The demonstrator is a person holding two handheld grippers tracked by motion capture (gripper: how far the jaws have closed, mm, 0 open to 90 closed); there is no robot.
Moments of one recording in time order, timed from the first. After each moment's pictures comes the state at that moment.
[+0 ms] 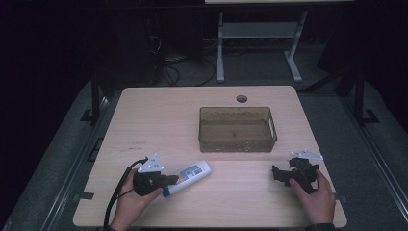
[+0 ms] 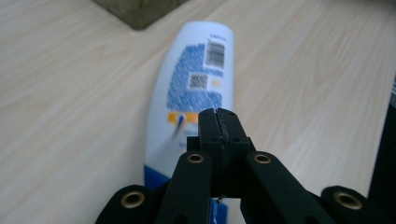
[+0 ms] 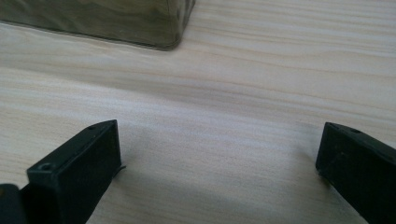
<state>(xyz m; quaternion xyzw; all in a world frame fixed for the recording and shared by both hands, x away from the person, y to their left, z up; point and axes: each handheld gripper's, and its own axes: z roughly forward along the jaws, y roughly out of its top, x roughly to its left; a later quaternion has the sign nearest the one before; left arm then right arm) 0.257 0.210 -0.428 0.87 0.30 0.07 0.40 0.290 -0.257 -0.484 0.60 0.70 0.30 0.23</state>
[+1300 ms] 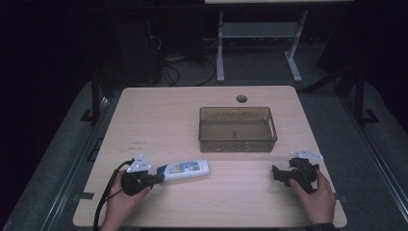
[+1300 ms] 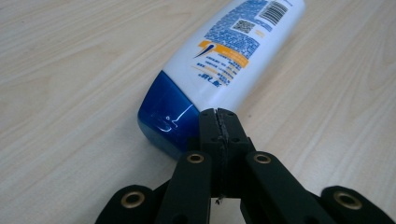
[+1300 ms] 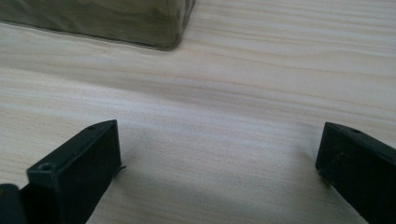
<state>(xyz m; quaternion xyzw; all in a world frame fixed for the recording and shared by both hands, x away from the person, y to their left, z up) 0.269 0.245 -0.442 0.86 0.35 0.10 0.37 0.290 -0.257 -0.483 0.60 0.71 0.30 0.23</state>
